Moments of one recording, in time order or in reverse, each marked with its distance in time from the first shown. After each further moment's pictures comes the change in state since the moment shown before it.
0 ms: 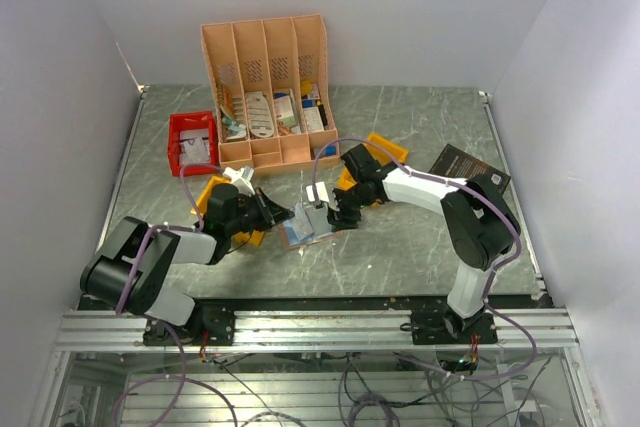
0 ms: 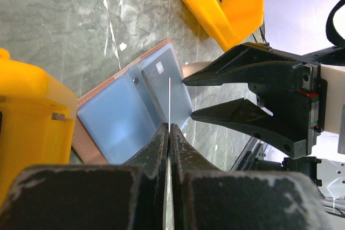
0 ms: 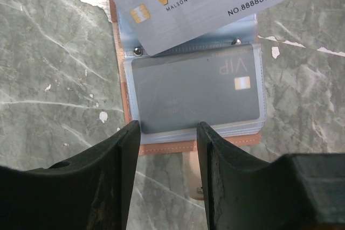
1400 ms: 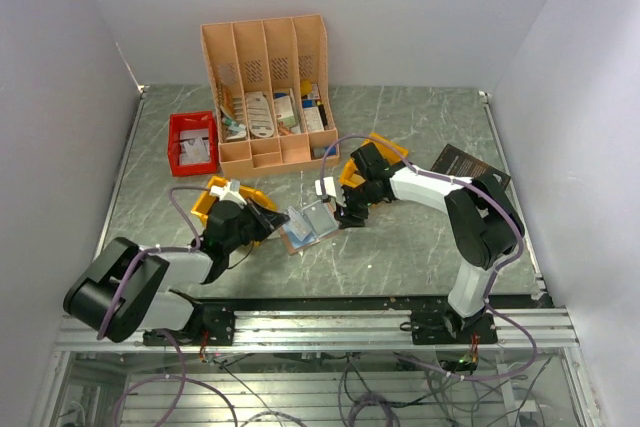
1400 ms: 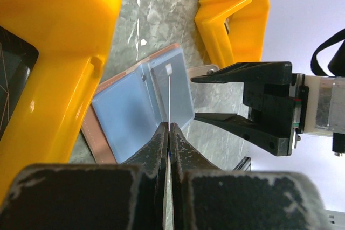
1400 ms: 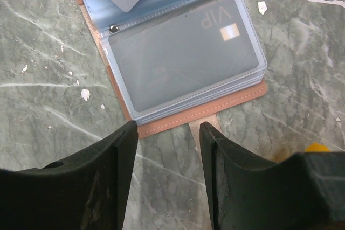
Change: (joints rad) left arm -0.105 -0.155 -0.124 0.003 -0.305 -0.236; right arm -0.060 -0.011 -0.034 0.029 0.025 0.037
